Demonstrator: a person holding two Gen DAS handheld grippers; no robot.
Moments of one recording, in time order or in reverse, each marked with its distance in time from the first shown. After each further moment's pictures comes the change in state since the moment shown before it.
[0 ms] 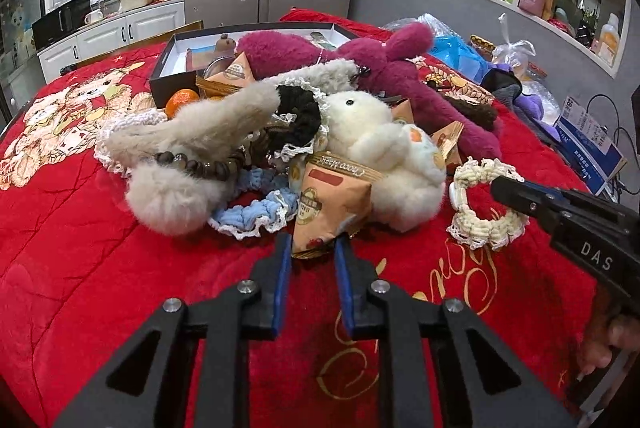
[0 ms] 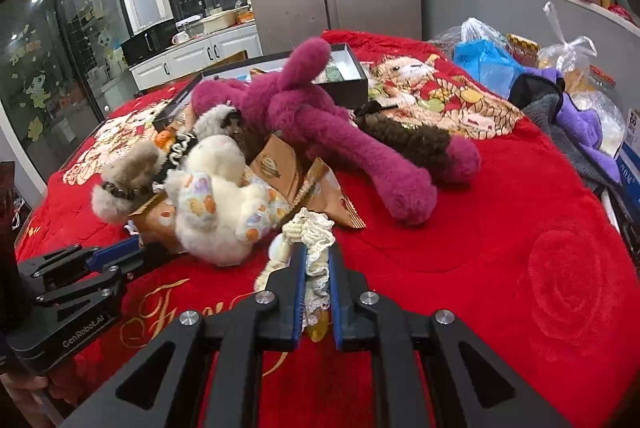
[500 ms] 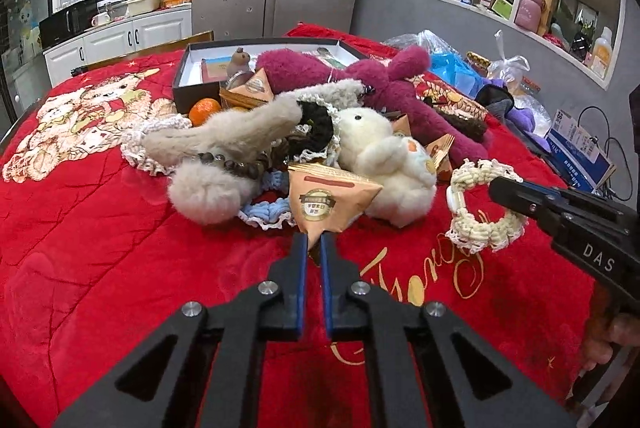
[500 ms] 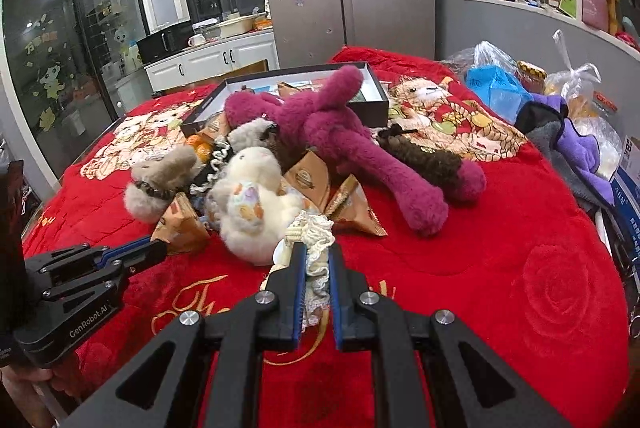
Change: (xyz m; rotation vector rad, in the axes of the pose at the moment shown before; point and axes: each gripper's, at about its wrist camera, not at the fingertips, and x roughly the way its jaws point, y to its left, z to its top) left arm -0.033 0.010 -0.007 -0.021 -0.048 -0.002; right arm -0.026 0.020 0.001 -0.053 -0.032 0.025
